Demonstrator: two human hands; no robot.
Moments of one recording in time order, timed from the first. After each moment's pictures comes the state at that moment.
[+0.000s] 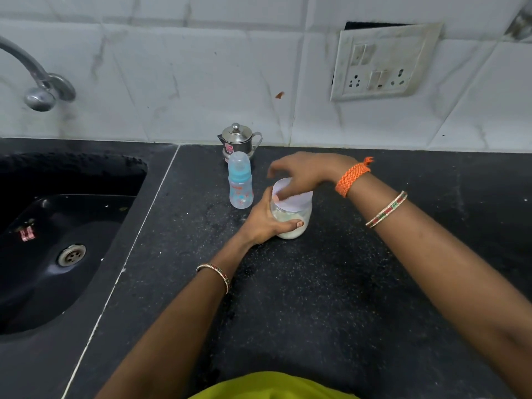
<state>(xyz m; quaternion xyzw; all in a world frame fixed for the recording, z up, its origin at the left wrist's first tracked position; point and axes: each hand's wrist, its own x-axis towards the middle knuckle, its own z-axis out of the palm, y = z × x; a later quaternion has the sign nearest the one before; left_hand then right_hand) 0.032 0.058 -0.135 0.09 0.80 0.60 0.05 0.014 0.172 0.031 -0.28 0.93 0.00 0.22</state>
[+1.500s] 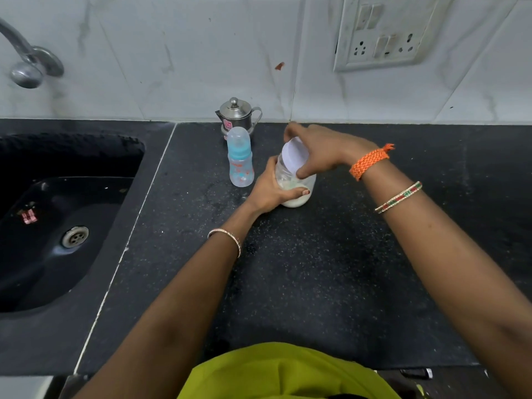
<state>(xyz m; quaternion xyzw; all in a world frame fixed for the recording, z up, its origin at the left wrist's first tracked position) 0.016 0.066 -0.129 0.08 0.81 0.58 0.03 0.010 0.200 0.011 -0.20 0.97 -0.08 0.14</state>
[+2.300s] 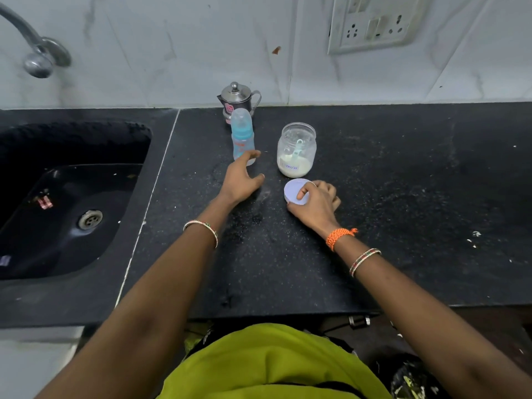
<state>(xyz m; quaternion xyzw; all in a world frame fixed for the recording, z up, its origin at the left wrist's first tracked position) 0.065 0.010 -0.125 0.05 0.88 0.46 -0.07 0.113 0.198 -0.138 0.05 0.94 -0.34 0.00</state>
